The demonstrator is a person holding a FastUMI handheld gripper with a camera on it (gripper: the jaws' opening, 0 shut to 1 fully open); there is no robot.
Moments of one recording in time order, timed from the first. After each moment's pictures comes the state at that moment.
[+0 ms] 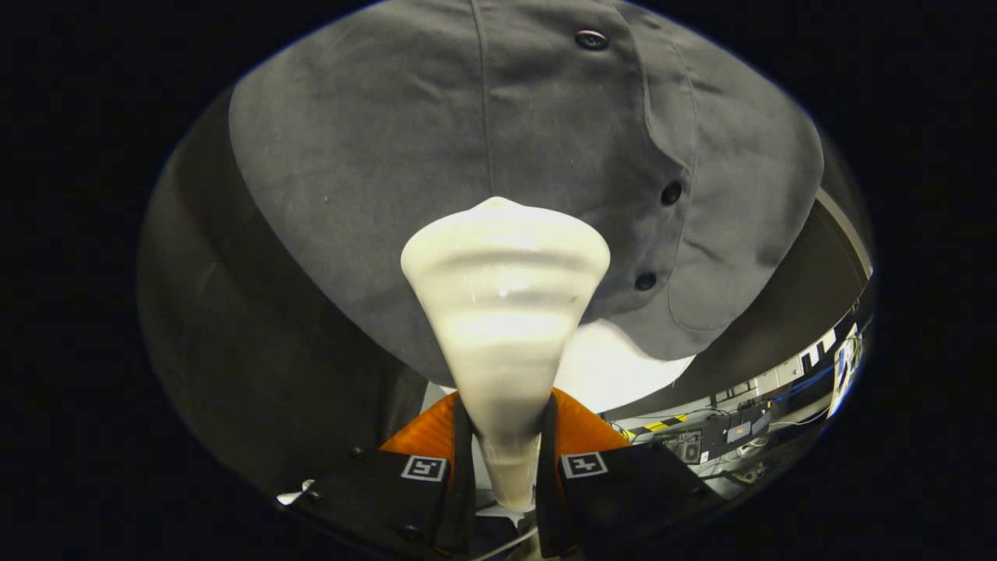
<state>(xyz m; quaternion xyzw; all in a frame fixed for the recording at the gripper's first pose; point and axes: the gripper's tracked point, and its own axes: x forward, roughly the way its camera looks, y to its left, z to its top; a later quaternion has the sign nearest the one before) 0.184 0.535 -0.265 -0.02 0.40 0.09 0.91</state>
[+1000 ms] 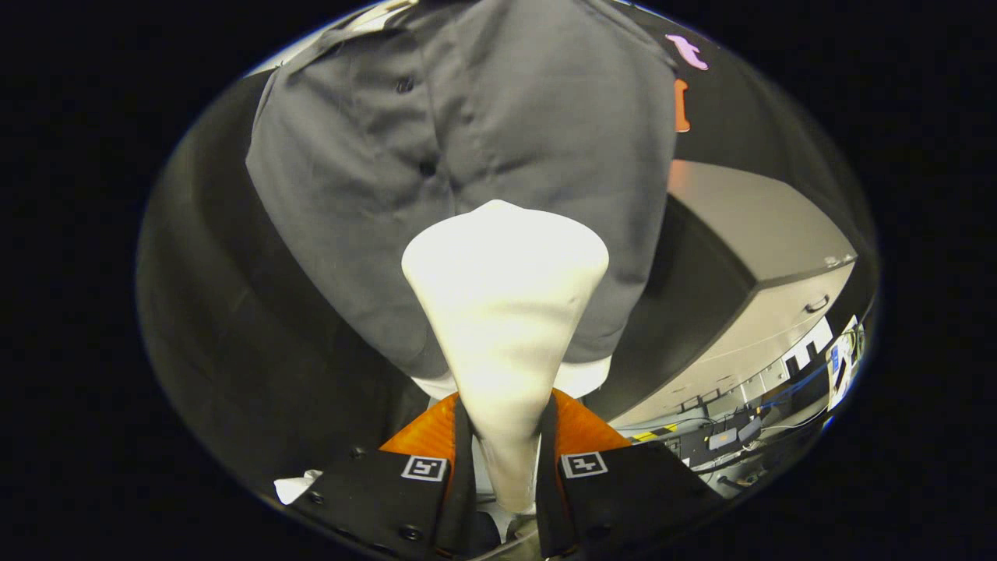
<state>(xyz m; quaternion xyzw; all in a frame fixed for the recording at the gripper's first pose) 0.128 0.407 -0.122 0.02 0.33 0.11 0.94</state>
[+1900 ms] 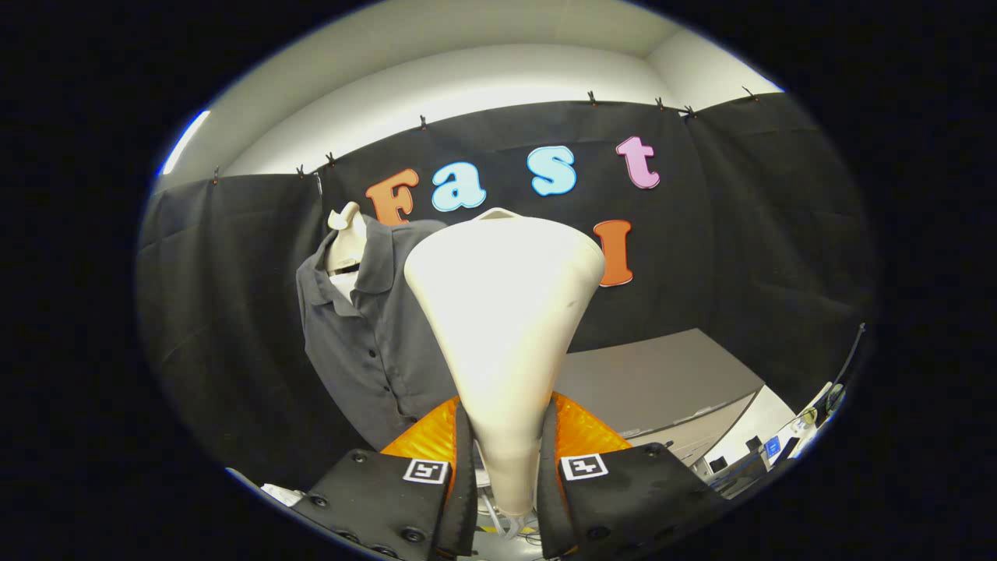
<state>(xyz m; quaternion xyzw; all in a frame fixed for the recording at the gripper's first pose) 0.053 0.135 0.241 0.03 0.08 0.15 0.99</state>
